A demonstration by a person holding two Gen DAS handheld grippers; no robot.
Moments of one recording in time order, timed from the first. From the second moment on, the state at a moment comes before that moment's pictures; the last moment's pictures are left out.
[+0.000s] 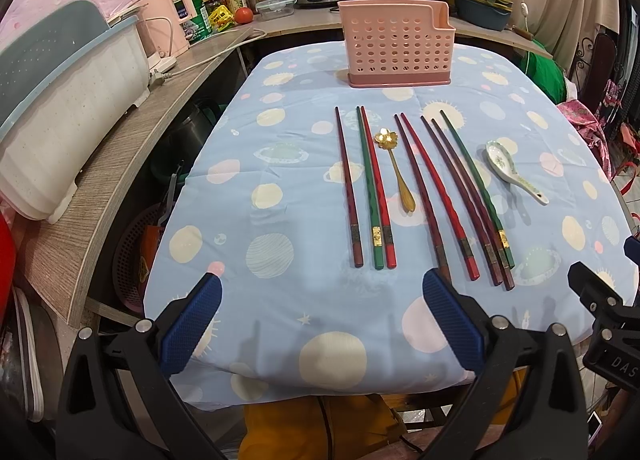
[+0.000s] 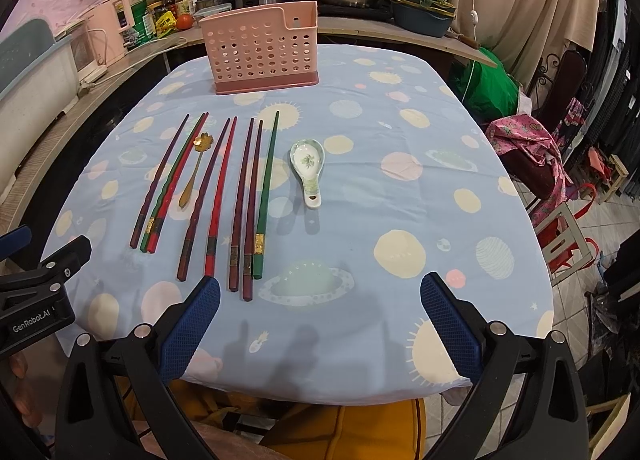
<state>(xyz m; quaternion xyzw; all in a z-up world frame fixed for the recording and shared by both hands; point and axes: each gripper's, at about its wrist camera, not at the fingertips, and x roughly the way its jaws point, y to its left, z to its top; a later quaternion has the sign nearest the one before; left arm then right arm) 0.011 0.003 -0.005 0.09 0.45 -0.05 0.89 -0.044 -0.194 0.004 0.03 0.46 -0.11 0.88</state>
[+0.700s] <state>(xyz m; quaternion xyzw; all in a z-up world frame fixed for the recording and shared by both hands) 0.011 0.003 -0.005 0.09 0.45 -0.05 0.89 -0.045 -0.195 0.004 0.03 0.46 -0.11 0.88</state>
